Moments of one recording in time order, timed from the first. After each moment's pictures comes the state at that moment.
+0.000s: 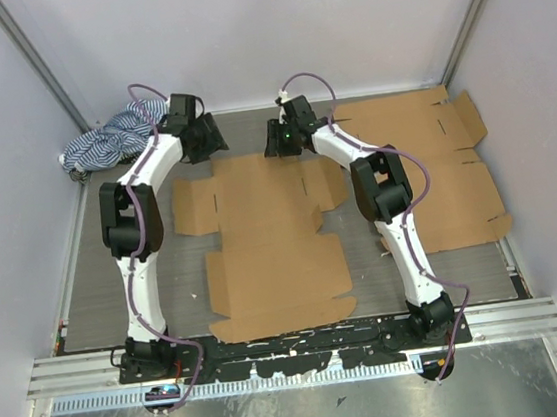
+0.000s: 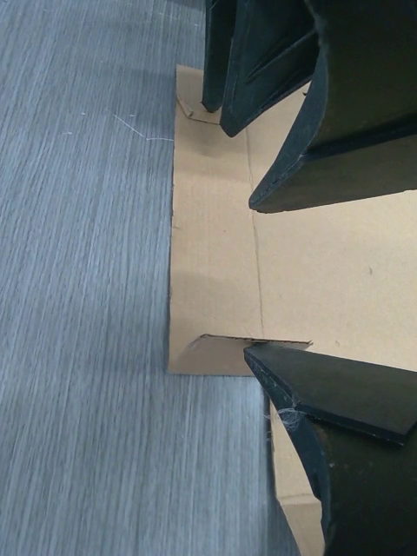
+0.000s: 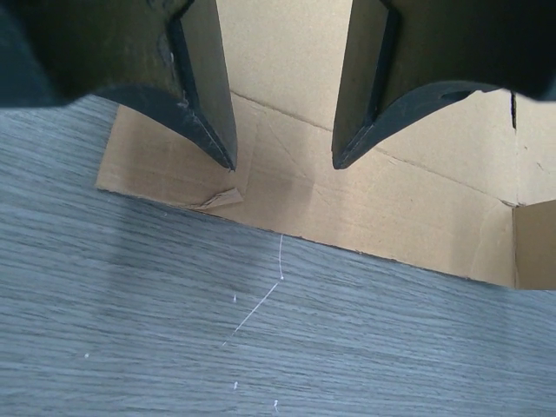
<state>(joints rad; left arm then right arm) -0.24 2.20 1.88 -0.53 0.08 -0.55 0.40 2.48 2.07 -0.35 -0.23 0.37</state>
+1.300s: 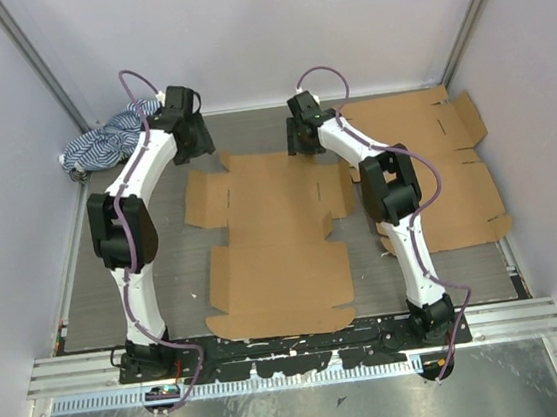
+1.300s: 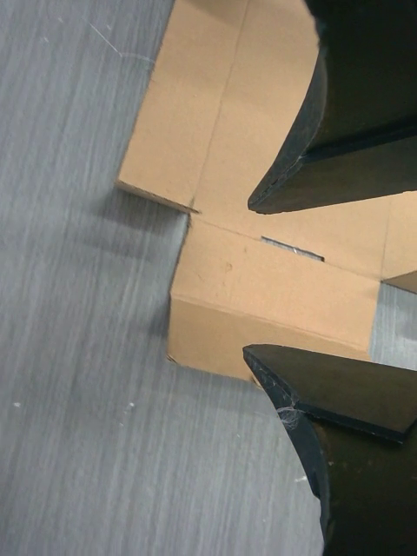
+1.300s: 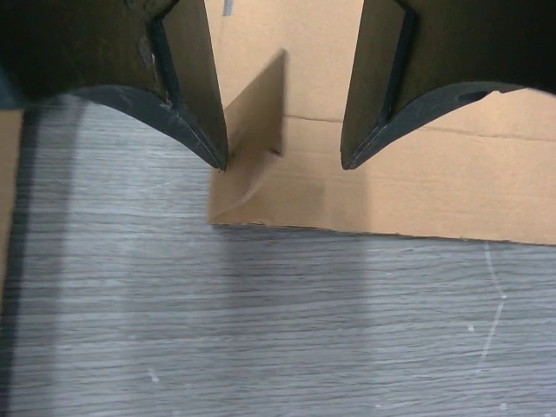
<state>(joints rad) -0.27 2.09 1.92 -0.77 -0.16 -0.48 0.39 2.38 2.04 -0.57 0.14 0.36</state>
